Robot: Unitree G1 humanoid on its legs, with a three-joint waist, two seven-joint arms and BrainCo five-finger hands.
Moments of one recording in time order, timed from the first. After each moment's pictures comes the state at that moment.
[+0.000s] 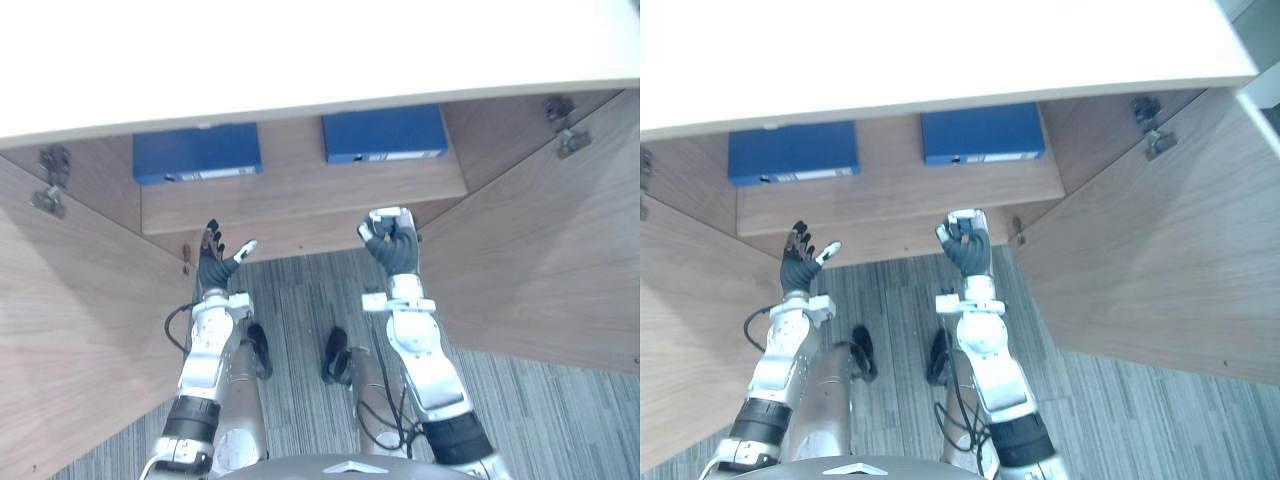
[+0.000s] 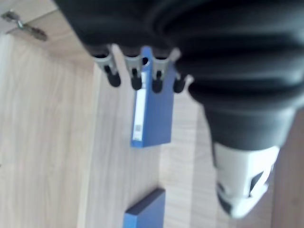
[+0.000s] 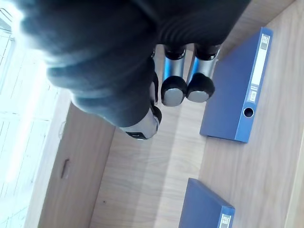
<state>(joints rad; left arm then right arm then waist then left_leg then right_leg) -0.08 0.02 -0.07 0.18 -0.15 -0.11 0.30 0.01 -0.09 0.23 -0.25 -0.24 -0.11 -0.29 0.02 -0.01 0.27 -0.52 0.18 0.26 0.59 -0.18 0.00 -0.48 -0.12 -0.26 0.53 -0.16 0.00</state>
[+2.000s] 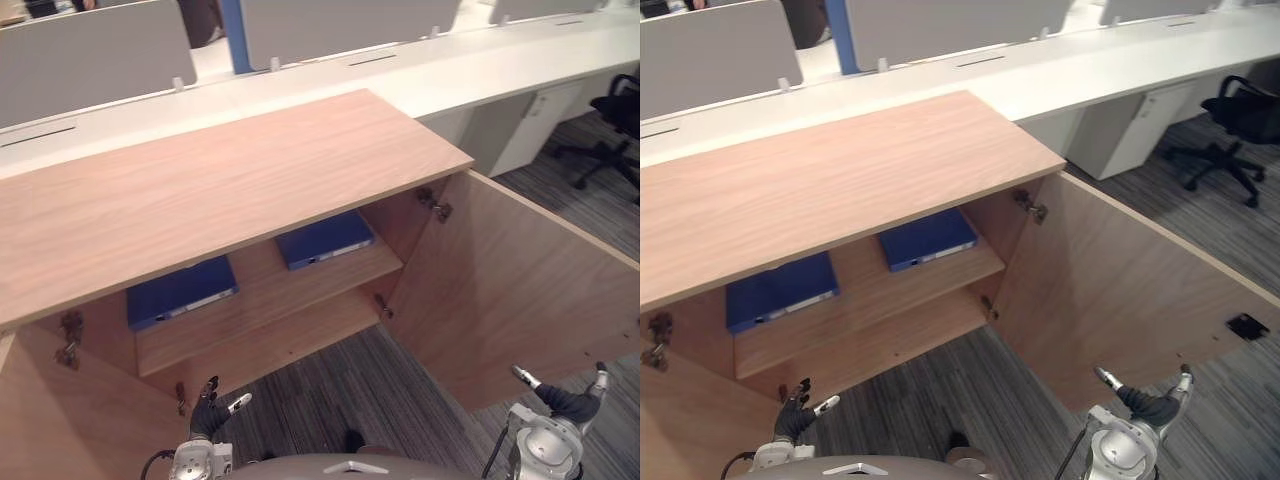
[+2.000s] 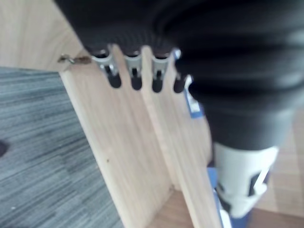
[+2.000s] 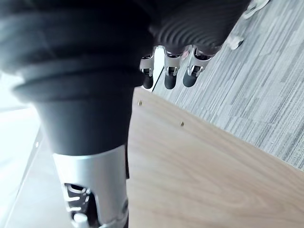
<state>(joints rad) 0.34 0.03 0.00 0.54 0.00 -0.13 0.11 0.22 -0.03 -0.67 0.14 -0.13 -0.10 -0.43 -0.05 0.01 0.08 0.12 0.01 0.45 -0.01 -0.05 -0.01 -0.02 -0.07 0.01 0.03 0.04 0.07</state>
